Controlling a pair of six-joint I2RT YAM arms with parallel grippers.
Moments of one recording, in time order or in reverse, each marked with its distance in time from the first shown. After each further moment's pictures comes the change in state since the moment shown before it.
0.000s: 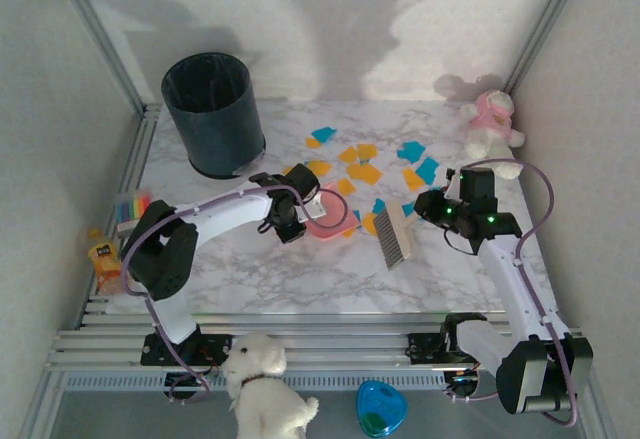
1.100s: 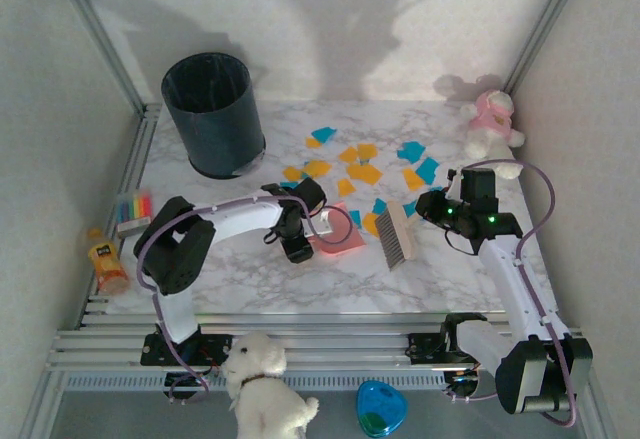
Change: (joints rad) left arm -0.029 0.043 -0.083 0.071 0.088 0.033; right arm -0.008 0.000 0.000 -0.006 0.006 0.000
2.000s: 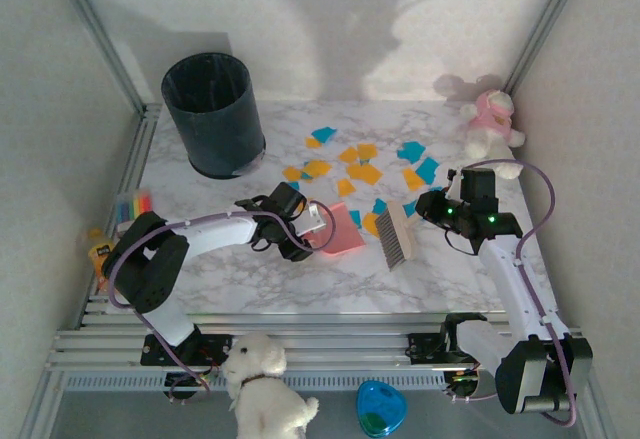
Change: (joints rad) left arm 0.055 -0.164 -0.246 0.351 0.137 -0.068; right arm 0.000 0.001 0.000 0.000 0.000 0.000
